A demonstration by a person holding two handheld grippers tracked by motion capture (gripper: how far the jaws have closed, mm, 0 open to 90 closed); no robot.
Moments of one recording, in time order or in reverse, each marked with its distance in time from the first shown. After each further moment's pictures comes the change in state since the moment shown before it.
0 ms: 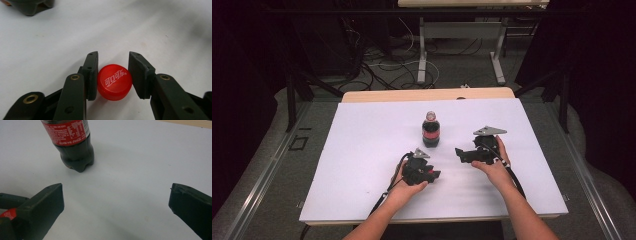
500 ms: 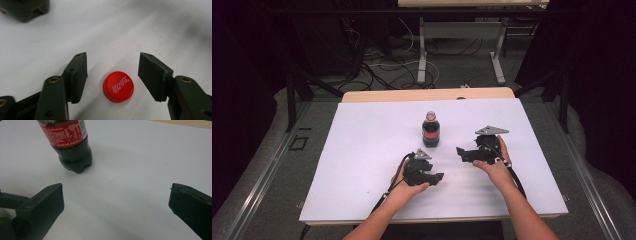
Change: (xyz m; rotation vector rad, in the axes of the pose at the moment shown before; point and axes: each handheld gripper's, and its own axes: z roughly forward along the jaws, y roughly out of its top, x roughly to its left) left arm 0.003 0.002 -0.007 -0.044 -0.004 0.025; right arm -0.003 0.000 -0.002 -0.010 -0.001 0.019
